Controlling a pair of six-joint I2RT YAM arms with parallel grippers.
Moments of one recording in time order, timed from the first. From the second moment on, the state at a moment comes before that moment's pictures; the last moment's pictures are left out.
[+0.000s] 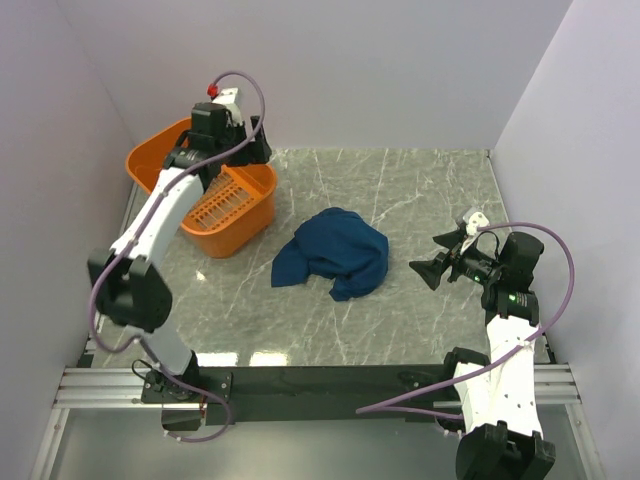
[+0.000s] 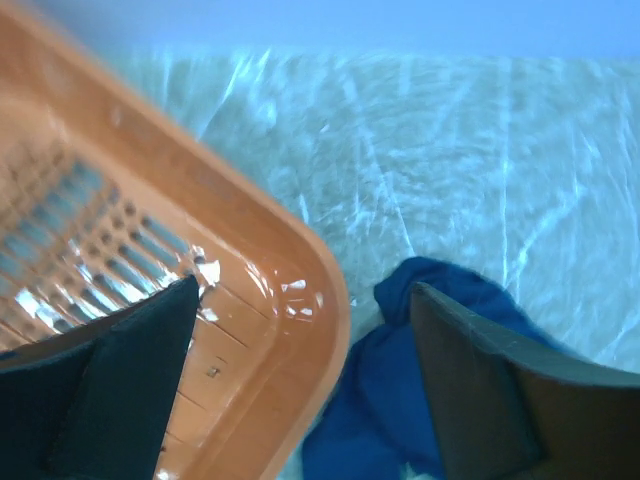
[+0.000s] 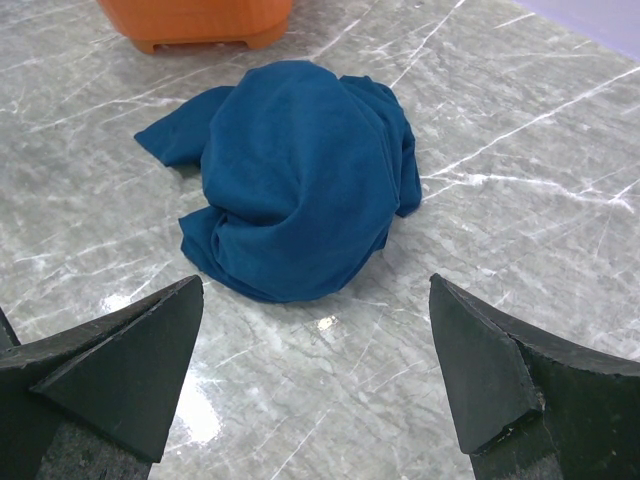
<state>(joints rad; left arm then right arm) -0.25 1.68 1.66 -0.44 0.07 -0.26 -0.31 0.71 0.62 -0.35 -1.07 -0.35</state>
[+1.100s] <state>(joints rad) -0.27 1.96 1.81 -0.68 -0.19 -0.51 -0.31 0.71 0.62 -0.35 -1.08 -0.35</state>
